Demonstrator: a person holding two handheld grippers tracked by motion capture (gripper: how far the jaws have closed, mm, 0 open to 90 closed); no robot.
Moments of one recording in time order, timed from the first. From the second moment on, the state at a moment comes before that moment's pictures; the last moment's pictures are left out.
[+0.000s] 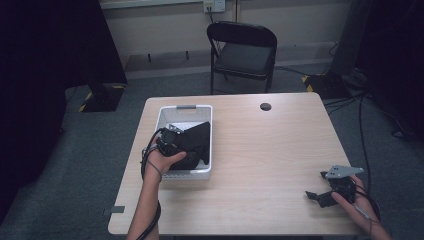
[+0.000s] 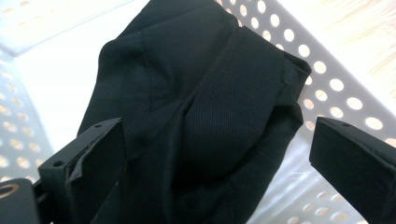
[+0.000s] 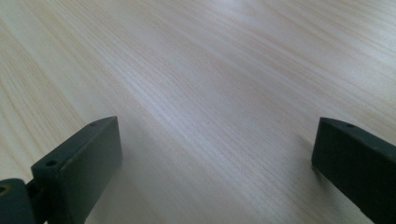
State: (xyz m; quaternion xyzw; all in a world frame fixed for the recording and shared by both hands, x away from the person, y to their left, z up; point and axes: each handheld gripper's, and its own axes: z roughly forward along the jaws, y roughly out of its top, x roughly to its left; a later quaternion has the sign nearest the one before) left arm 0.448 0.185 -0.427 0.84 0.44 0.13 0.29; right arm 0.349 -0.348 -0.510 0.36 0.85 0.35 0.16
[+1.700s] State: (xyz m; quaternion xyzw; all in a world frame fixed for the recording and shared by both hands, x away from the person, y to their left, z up) left arm 0.486 0.166 -0.449 0.85 0.42 0.14 0.27; right arm 0.350 -0.348 -0.510 0.35 0.85 0.35 0.15
